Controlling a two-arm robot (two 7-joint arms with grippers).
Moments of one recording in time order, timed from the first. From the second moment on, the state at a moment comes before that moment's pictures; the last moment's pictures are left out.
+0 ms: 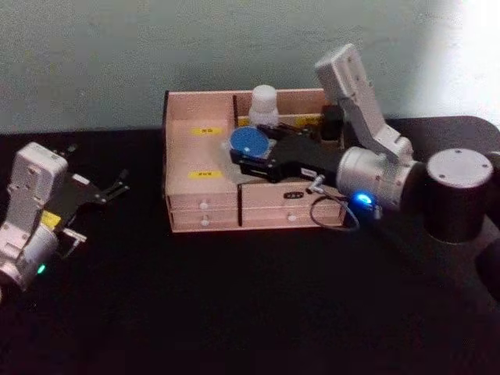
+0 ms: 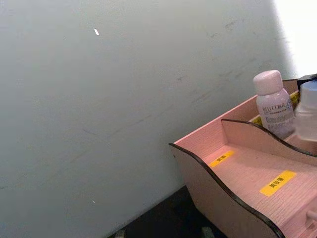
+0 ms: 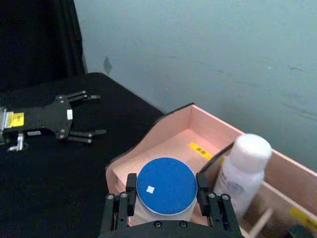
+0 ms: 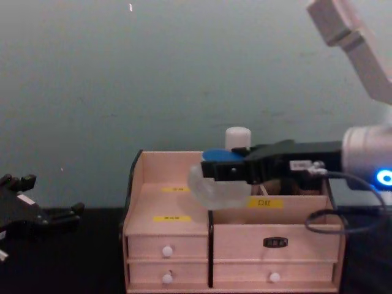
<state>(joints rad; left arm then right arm) -0.20 0.60 0.45 -1.41 -0.25 -0.12 0.03 0.47 0.37 -0.52 -1.46 0.37 0.32 0.48</state>
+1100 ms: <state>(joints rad) -0.20 0.60 0.45 -1.41 -0.25 -0.12 0.03 0.71 0.14 -0.58 -1.04 0.33 0.27 0.46</state>
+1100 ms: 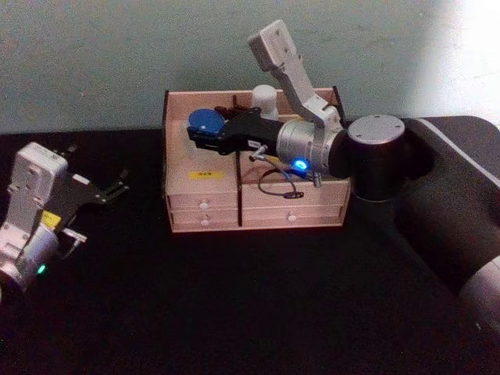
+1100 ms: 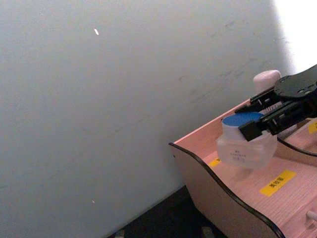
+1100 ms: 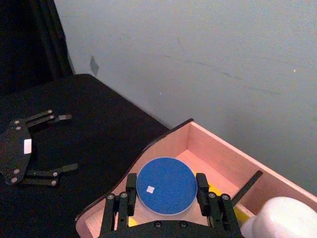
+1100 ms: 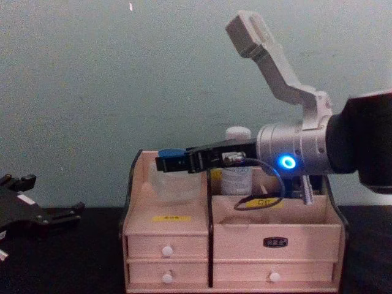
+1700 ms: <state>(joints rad) -0.20 0.60 0.45 -1.41 -0.25 -0.12 0.03 0.74 0.09 -0.58 -0.93 0.29 0.27 0.46</state>
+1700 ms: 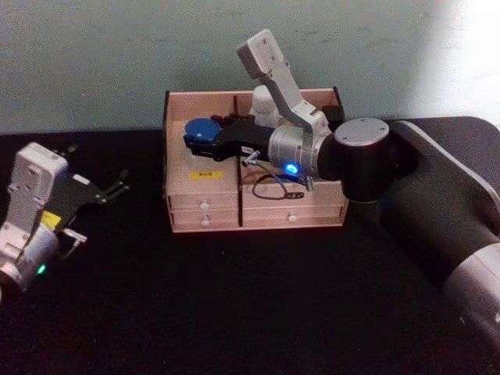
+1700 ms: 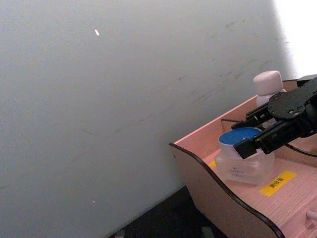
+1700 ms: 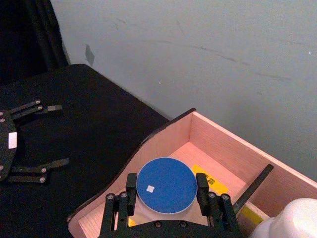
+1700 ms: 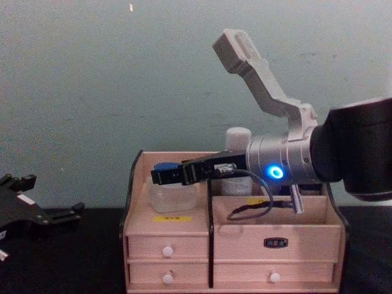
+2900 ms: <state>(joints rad) -0.20 0.60 0.45 -1.41 -0.25 -0.12 0.03 0.74 0.09 -0.58 -0.94 0.29 0.27 0.46</state>
